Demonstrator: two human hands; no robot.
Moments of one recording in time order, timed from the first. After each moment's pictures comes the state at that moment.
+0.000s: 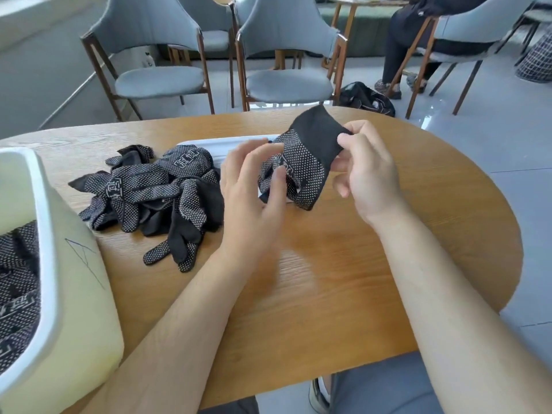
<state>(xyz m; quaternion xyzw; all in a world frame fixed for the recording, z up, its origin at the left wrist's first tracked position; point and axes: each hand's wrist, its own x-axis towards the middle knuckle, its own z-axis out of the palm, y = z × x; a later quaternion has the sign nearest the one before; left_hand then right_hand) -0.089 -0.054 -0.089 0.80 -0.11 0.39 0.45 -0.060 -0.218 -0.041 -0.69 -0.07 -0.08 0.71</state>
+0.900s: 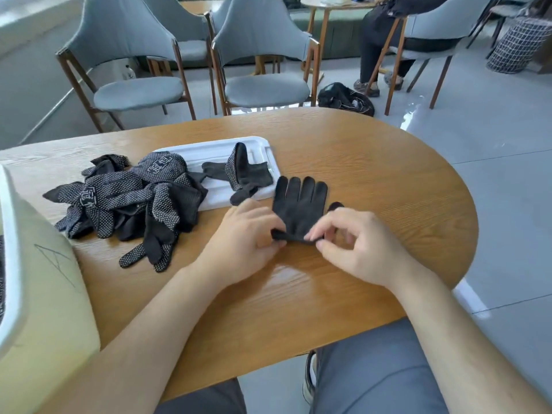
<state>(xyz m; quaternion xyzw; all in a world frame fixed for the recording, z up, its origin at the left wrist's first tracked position) -0.105 -0.054 -0.120 0.90 -0.32 0.14 0.24 -0.139 -0.300 -0.095 -0.88 -0.23 -0.04 0.41</state>
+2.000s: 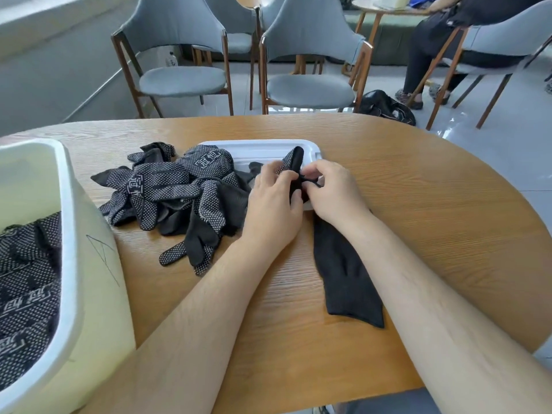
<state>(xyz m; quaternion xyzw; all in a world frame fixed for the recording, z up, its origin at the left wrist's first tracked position) -0.045 -0.045 -0.127 0.92 -0.05 0.25 0.31 -0.002 -0.174 -0.103 -0.91 -0.09 -0.08 0.40</state>
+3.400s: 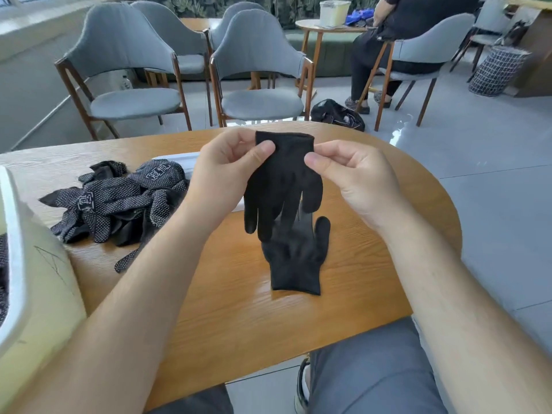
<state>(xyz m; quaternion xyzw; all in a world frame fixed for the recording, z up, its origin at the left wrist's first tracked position) -0.092 -0.068 -0.018 0.74 -0.14 0.13 0.64 -0.100 -0.274 -0.017 -0.77 -0.12 -0.09 0.62</state>
